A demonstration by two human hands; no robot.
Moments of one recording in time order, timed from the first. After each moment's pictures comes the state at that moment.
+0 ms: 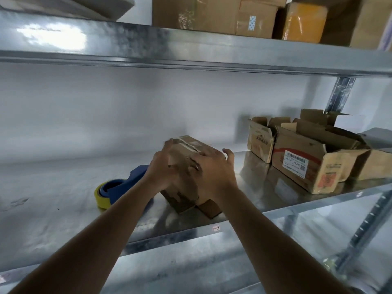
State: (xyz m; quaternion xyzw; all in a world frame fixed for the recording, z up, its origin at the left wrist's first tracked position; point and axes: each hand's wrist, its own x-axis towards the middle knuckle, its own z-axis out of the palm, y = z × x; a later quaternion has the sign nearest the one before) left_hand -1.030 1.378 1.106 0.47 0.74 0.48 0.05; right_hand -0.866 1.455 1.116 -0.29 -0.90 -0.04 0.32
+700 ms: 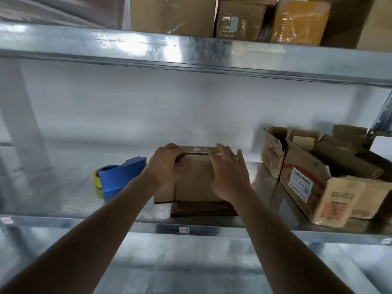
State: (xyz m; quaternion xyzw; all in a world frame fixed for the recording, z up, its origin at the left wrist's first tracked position) left_hand -0.965 1.403 1.111 0.50 0.78 0.33 -0.19; right_hand -0.806 1.552 1.119 -0.20 -0.95 -0.04 0.24
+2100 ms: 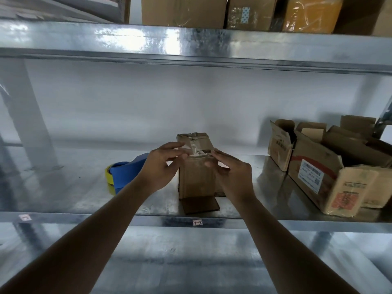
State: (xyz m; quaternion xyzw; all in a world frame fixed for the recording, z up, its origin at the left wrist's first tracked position) left_hand -0.970 1.364 1.096 0.52 0.69 0.47 -0.18; right_hand -0.818 1.538 1.076 -0.05 -0.79 0.26 0.55
